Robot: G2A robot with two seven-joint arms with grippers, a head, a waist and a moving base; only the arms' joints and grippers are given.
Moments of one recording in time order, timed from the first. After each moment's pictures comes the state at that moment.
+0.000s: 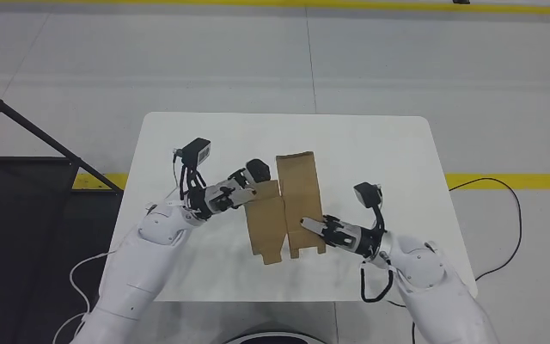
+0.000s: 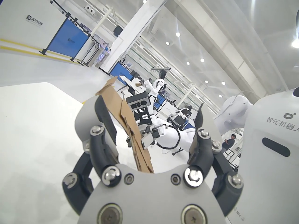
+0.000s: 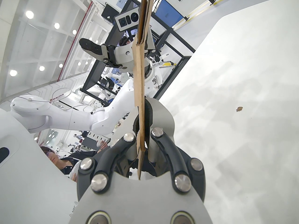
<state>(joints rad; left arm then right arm) 1.08 -1.22 -1.26 -1.41 -0.28 -1.01 -0.79 -1.25 -1.12 1.23 -1.64 0.13 -0.65 0.82</state>
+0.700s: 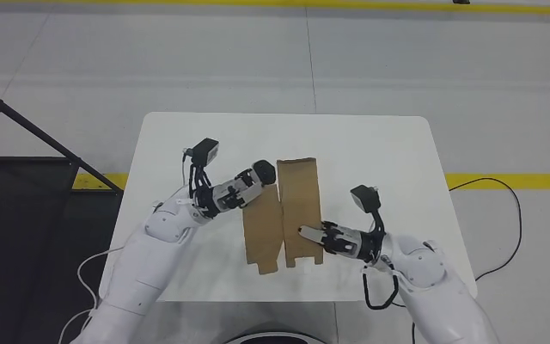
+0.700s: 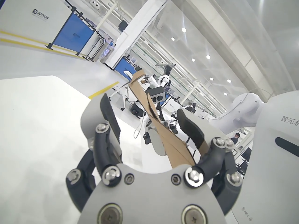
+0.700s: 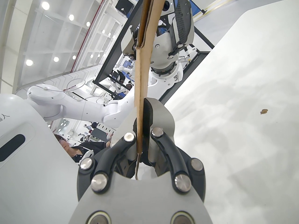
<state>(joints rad) 1.04 -1.25 -1.23 -1.35 -0.21 -1.01 -0.75 -1.24 -1.11 1.21 -1.65 0.21 -0.70 0.91</state>
